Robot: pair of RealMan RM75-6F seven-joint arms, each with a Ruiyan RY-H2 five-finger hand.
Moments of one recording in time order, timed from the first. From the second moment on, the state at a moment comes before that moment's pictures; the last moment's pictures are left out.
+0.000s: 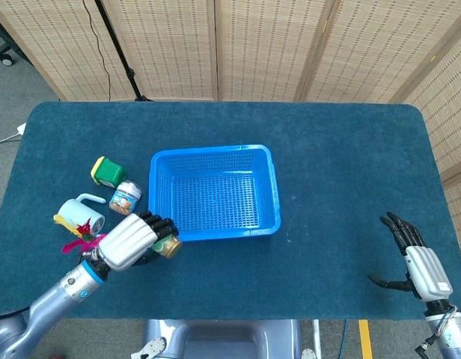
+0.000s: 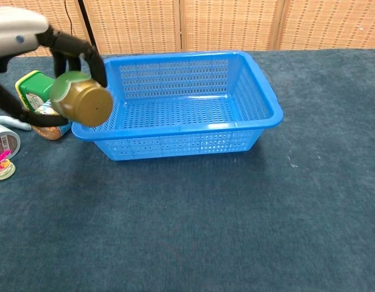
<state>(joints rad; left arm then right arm) -0.75 -1.16 0.23 -1.83 1.63 1.32 0.18 0.13 -1.02 0.02 -1.73 -1.56 1.37 0.35</state>
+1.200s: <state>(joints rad) -0.41 -1.23 0.22 -1.62 1.73 1.51 0.17 0.13 -0.99 -0.01 -1.75 -1.61 1.41 0.41</state>
